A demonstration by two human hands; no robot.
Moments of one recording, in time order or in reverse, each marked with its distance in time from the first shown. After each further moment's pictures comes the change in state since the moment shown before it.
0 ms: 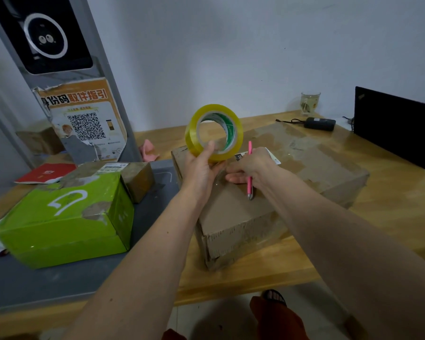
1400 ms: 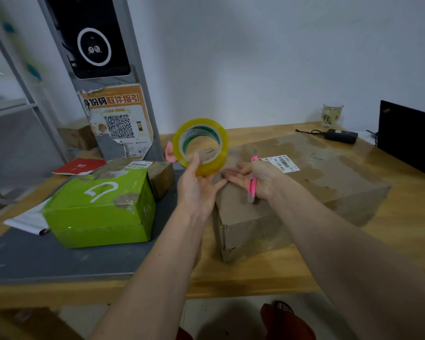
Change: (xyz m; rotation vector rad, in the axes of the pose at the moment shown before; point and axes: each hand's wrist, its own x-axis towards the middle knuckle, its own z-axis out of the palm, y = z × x) left_hand -0.046 0.026 -0.026 -0.403 0.100 -0.074; right_hand -0.009 0.007 0.028 0.522 -0.210 0.142
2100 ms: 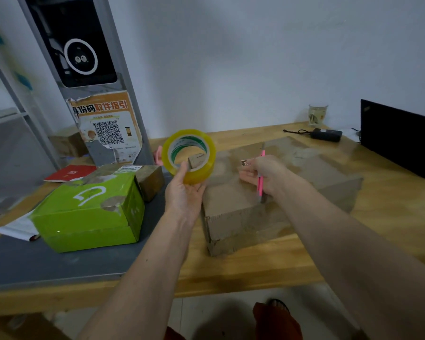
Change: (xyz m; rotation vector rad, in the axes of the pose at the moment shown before) left_hand -0.011 -0.012 0.000 0.126 0.085 0.040; right_hand -0.012 -0.025 -0.043 -0.243 0.170 -0.156
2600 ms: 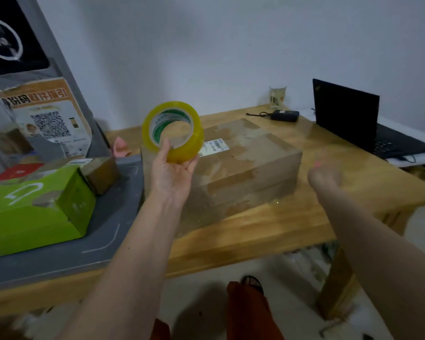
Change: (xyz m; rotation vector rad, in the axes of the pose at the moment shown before) left_hand -0.023 -0.061 0.065 -0.066 -0.122 -0.047; right_hand 0.018 0.030 -0.235 -0.727 0.664 -0.018
